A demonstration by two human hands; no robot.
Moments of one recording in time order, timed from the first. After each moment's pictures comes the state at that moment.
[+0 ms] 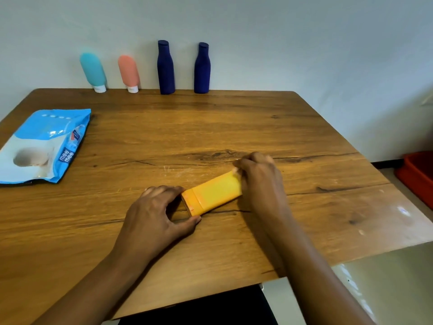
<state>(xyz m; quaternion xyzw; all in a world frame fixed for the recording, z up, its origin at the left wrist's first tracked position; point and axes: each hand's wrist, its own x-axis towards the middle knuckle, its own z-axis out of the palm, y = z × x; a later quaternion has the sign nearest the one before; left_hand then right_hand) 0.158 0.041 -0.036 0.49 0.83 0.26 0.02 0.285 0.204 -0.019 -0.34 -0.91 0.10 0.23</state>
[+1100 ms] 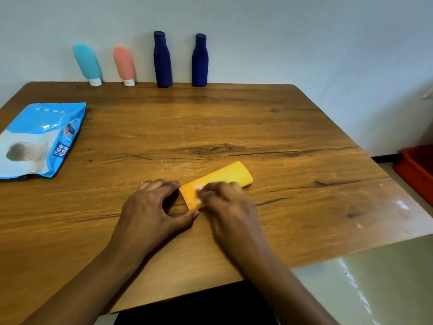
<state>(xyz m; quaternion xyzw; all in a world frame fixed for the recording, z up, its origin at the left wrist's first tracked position) 0.158 0.042 -0.036 0.50 0.83 0.26 0.03 0.297 0.140 -0.043 -0.23 -0.92 0.14 0.27</state>
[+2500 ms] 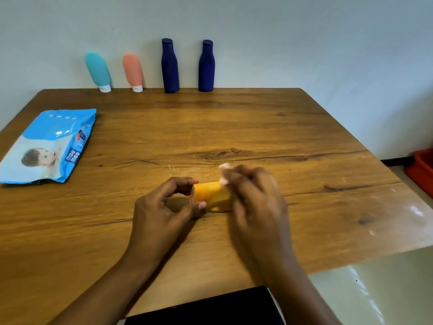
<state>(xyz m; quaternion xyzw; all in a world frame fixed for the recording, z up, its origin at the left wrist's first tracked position) 0.170 0.043 -0.029 0.43 0.73 0.52 0.08 0.303 0.139 -0.010 -0.26 -0.86 0.19 0.41</state>
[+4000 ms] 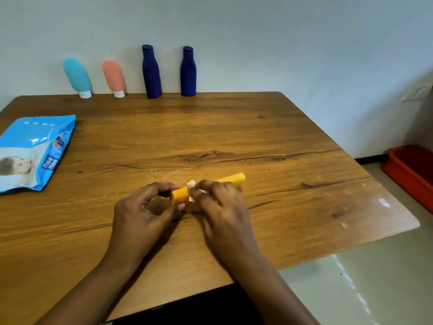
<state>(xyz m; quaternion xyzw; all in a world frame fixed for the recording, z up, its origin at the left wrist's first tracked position) 0.167 0.045 -0.035 0.44 0.74 0.51 0.07 0.300 0.138 -0.037 -0.22 -0.90 0.11 0.35</state>
